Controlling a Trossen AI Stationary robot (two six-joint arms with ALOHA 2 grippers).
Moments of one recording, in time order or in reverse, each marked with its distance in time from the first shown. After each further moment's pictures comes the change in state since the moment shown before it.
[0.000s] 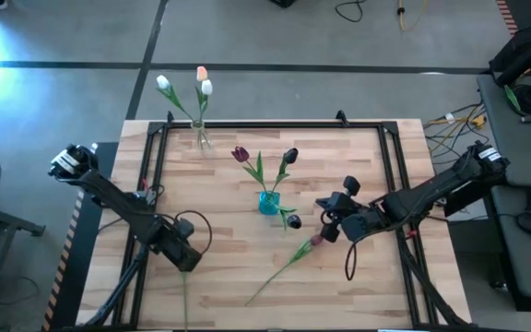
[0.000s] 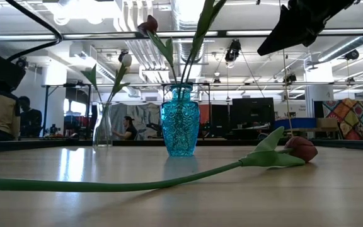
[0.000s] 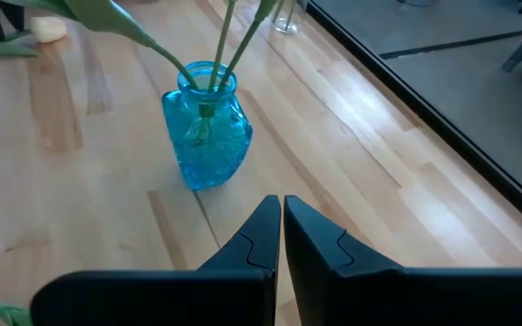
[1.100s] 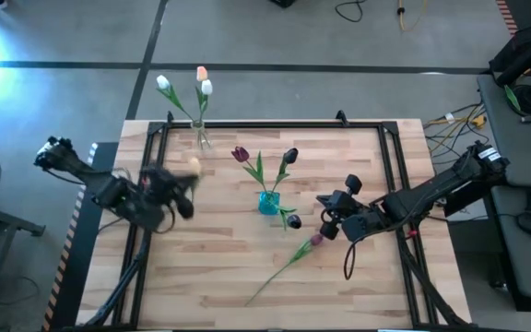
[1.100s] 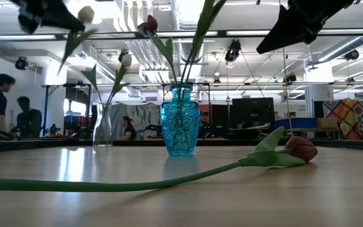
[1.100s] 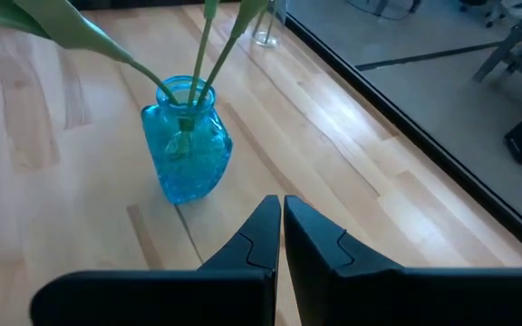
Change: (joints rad) left arm 0.122 -0.510 0.129 -0.021 -1.181 0.809; right arm 0.004 0.000 0.000 0.000 0.070 0.003
